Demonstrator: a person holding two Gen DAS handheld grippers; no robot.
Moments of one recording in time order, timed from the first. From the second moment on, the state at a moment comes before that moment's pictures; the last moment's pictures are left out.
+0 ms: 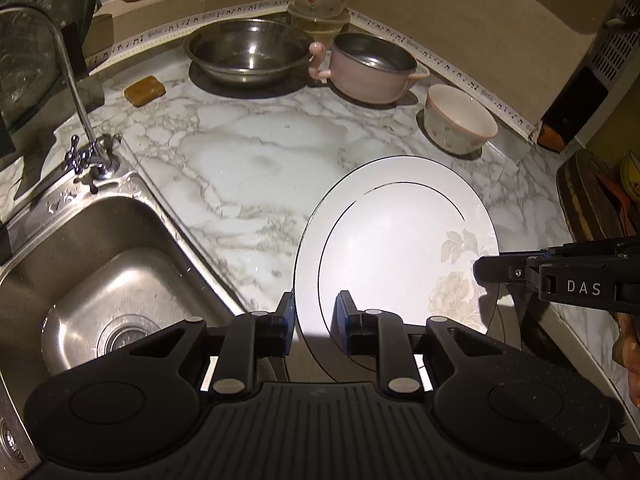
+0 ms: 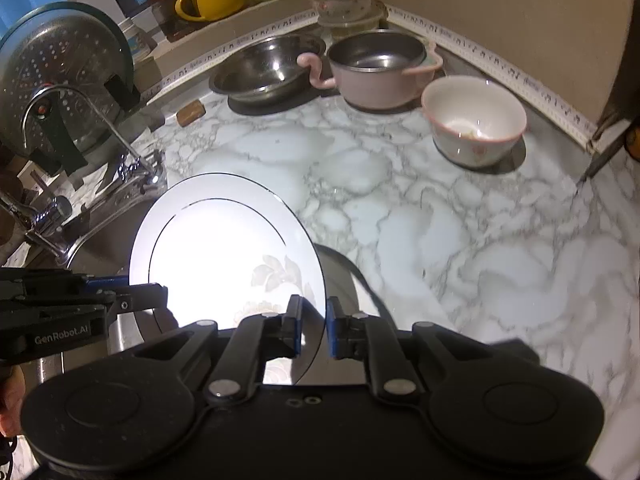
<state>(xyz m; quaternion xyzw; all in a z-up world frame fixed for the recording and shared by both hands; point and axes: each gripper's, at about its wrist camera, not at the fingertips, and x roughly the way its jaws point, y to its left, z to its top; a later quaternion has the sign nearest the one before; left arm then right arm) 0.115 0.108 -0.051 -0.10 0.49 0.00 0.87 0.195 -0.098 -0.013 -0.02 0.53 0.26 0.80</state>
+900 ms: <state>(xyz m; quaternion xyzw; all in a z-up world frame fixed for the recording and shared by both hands) 0.095 0.094 -0.067 -0.07 0.52 -0.02 0.85 0.172 -0.109 -0.036 -0.02 0.57 0.25 0.78</state>
